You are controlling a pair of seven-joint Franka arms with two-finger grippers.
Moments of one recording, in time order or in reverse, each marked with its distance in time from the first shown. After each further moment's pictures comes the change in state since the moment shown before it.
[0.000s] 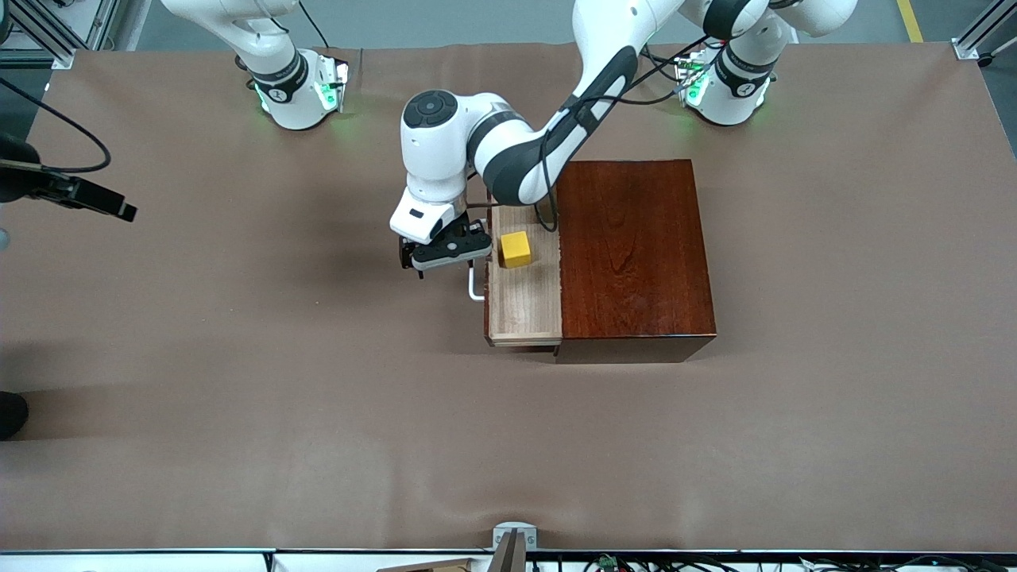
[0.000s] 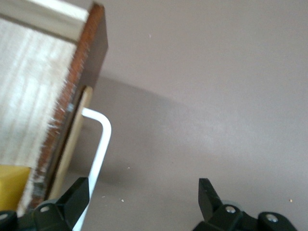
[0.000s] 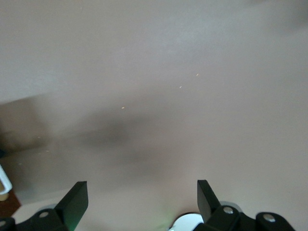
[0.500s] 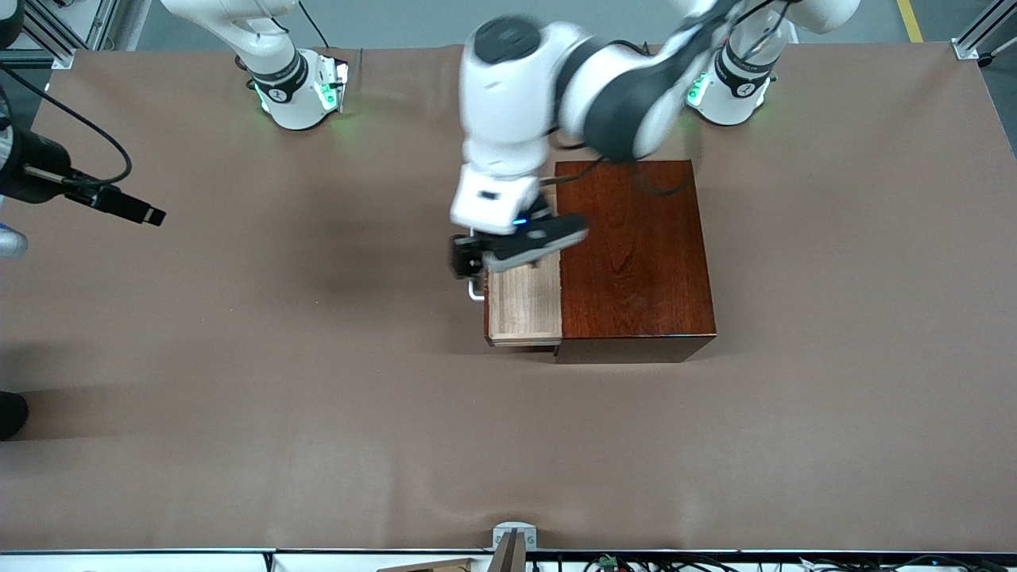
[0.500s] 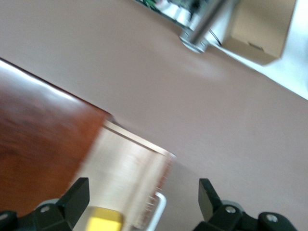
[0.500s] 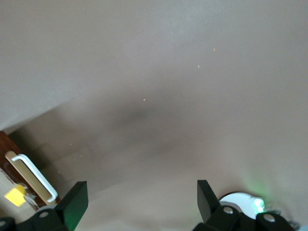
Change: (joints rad) left arm 0.199 -0.291 0.009 0.028 0.000 -0.308 0.103; right arm 0.007 0.004 0.041 0.000 0.078 -0.004 0.282
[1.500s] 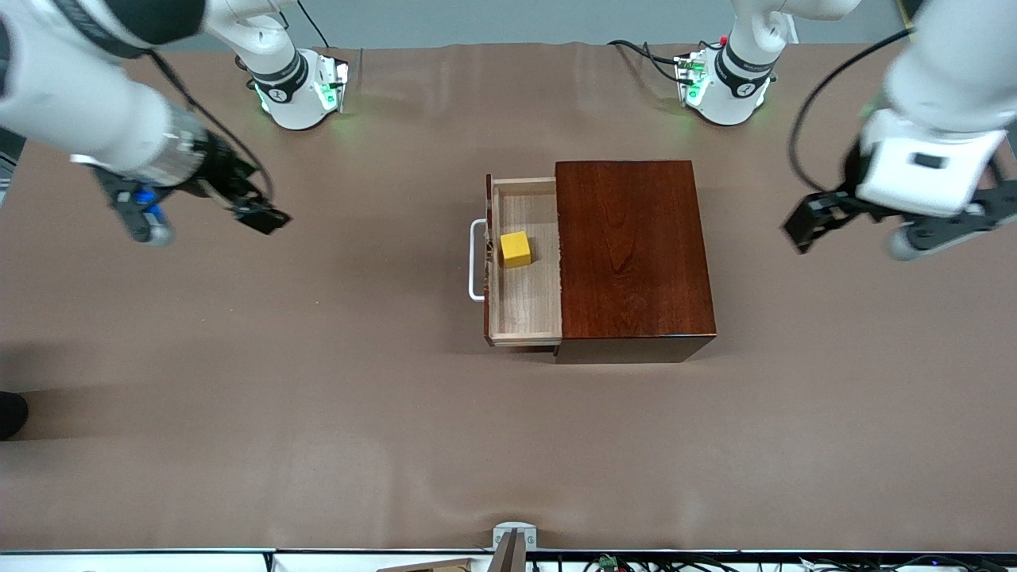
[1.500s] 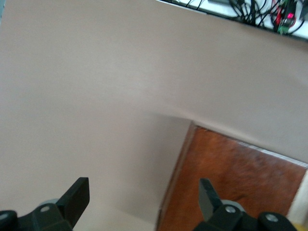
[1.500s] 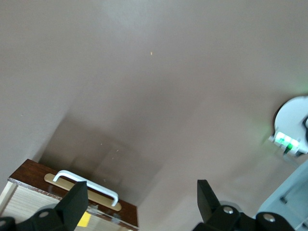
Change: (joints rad) left arm 0.460 -0.276 0.000 -0.023 -0.008 -0.459 0.721; right arm 0.245 0.057 0.104 -0.010 0.006 0.064 0.826
